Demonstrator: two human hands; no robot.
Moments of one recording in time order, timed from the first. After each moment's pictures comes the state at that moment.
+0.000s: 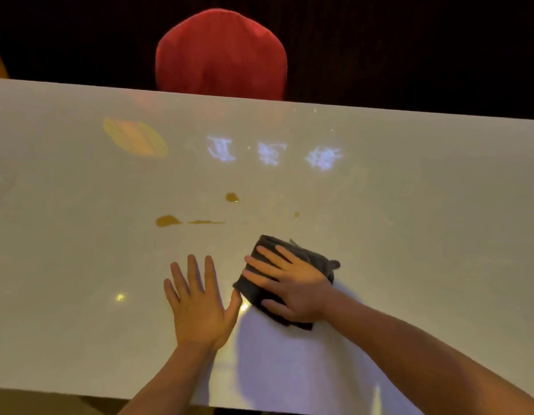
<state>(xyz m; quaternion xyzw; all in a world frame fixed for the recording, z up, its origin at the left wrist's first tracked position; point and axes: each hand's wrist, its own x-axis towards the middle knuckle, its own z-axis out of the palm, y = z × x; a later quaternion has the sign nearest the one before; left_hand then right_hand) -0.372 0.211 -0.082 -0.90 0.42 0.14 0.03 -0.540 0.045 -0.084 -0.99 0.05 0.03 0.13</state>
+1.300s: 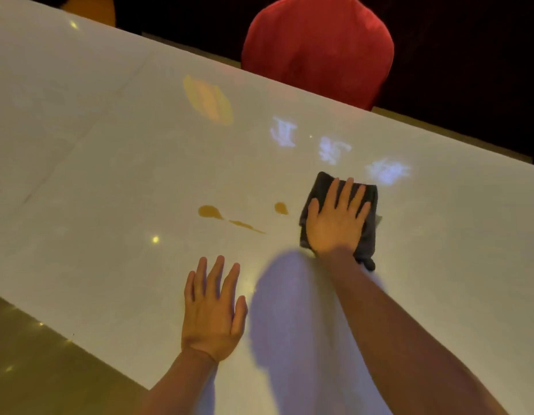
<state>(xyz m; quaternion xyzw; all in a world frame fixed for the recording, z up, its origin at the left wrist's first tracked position) -0.367 0.209 -0.083 -0.91 0.39 0.14 -0.03 -0.404 -0.062 -0.079 -0.87 0.49 -0.01 0.10</state>
